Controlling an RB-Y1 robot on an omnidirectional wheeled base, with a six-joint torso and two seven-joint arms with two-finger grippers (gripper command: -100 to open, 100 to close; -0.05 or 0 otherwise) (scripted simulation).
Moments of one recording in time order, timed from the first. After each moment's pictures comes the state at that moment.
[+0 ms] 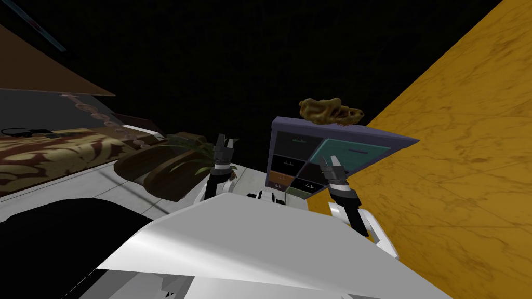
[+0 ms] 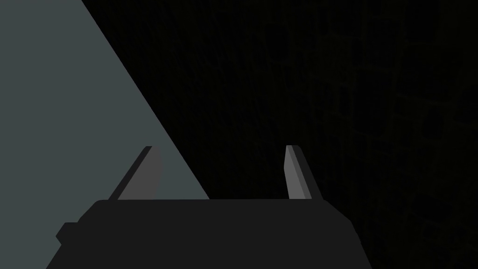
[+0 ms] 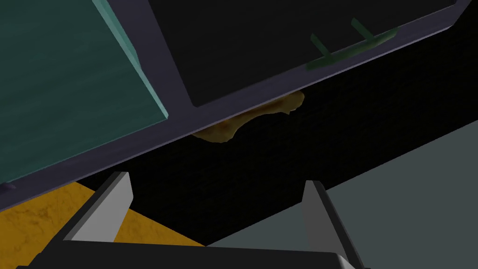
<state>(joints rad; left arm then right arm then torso) 0.48 0.01 0.00 -2.24 -0.03 -0.61 -0.03 0.40 -0.34 -0.20 -2.00 0.24 -0.61 0.64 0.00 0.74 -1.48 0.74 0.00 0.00</state>
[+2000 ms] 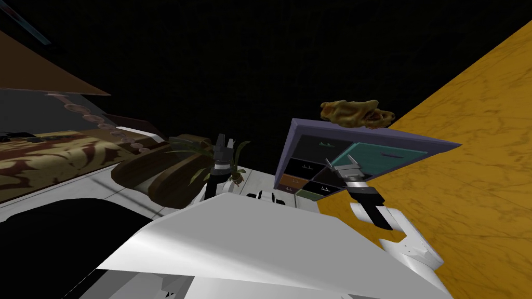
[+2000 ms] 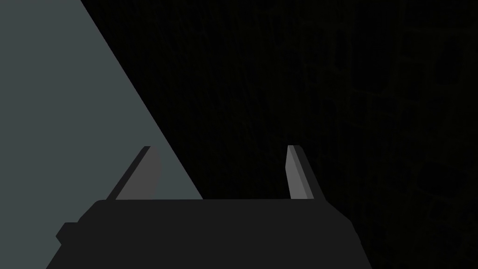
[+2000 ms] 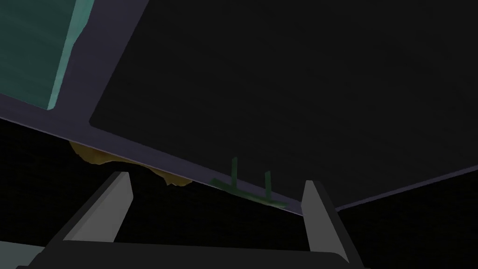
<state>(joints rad) 0.48 0.01 0.00 -2.24 -0.03 -0.61 -0.03 0.30 -0.56 -0.37 -1.76 0.41 -0.57 1.10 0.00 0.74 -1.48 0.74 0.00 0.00</state>
